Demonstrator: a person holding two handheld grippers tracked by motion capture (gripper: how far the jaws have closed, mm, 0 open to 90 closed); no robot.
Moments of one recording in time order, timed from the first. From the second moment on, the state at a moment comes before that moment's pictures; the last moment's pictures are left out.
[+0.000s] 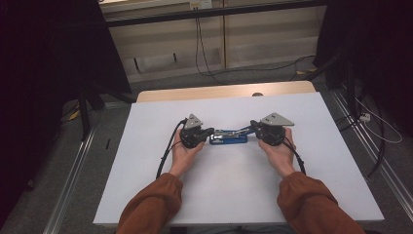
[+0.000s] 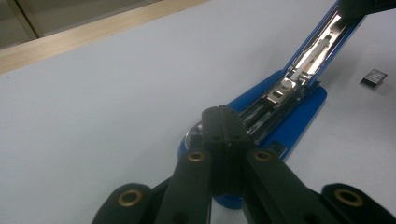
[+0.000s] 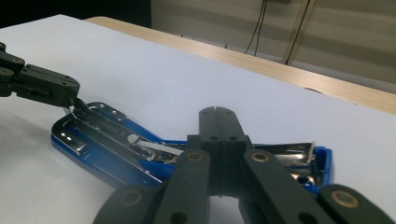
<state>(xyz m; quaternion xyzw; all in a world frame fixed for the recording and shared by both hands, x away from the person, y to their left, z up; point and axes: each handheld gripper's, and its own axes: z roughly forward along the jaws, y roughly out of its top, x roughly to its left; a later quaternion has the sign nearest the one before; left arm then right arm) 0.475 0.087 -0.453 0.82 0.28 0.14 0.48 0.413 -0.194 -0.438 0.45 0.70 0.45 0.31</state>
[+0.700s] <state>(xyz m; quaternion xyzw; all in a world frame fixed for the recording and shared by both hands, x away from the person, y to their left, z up) 0.475 0.087 -0.453 0.82 0.29 0.14 0.48 0.407 -0.225 -0.451 0.48 0.70 0.44 0.29</state>
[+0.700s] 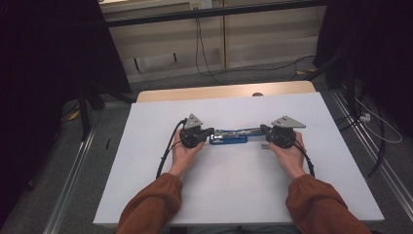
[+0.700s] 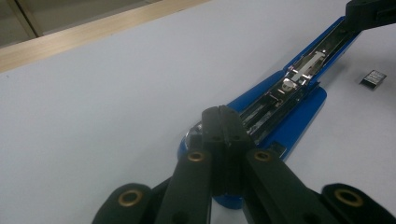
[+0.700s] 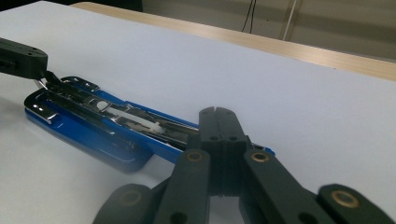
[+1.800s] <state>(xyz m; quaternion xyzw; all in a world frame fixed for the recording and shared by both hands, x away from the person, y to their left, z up) 0.473 0.096 -0.436 0.78 0.32 0.13 0.53 0.408 -0.233 -0.448 0.48 0.68 0.48 0.28</state>
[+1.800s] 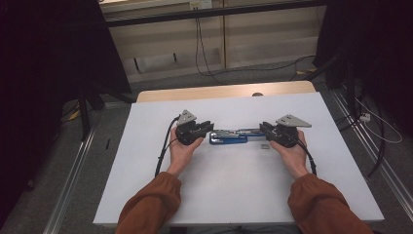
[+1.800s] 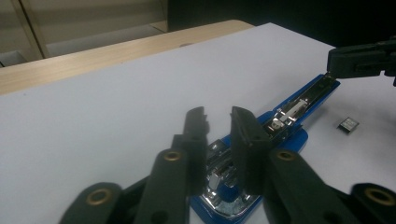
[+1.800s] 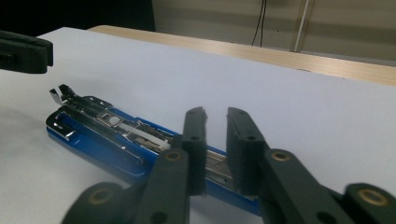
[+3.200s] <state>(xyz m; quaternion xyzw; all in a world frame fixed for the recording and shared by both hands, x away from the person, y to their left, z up) 0.443 0.120 -0.430 0.80 0.33 0.16 0.48 0.402 -0.241 -0.441 0.47 0.70 0.49 0.24</state>
